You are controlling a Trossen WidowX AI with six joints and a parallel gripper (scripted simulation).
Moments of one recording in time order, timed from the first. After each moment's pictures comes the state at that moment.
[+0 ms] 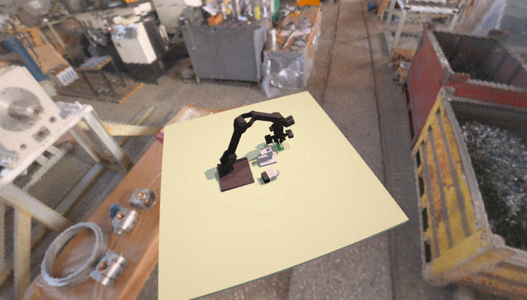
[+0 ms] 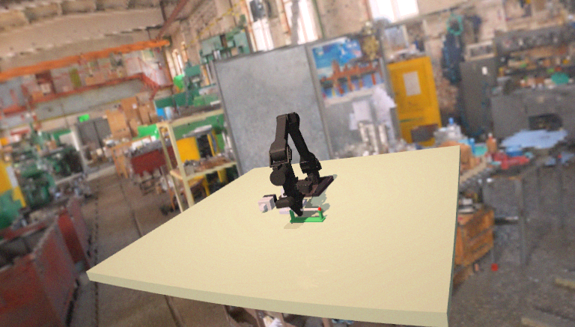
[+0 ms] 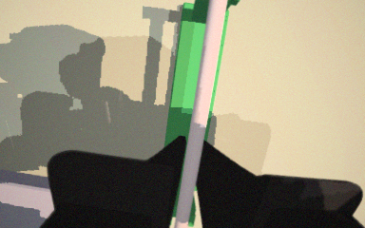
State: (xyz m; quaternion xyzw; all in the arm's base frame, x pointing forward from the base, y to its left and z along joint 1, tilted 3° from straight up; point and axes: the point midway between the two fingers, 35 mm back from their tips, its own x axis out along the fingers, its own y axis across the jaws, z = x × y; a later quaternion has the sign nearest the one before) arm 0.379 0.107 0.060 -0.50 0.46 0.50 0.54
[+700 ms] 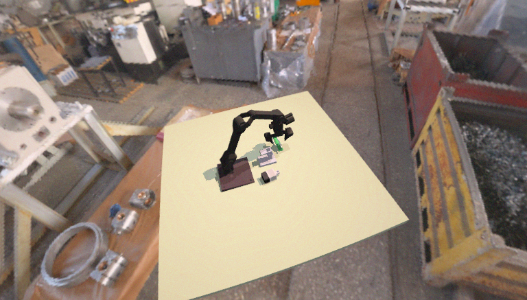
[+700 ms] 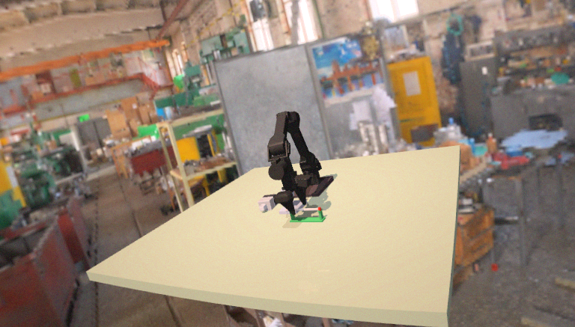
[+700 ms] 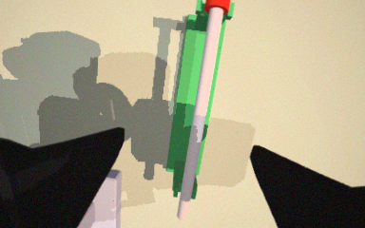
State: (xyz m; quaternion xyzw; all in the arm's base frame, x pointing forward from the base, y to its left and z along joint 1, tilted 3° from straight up) arm 0.374 0.106 0.083 -0.50 0.46 0.50 0.54
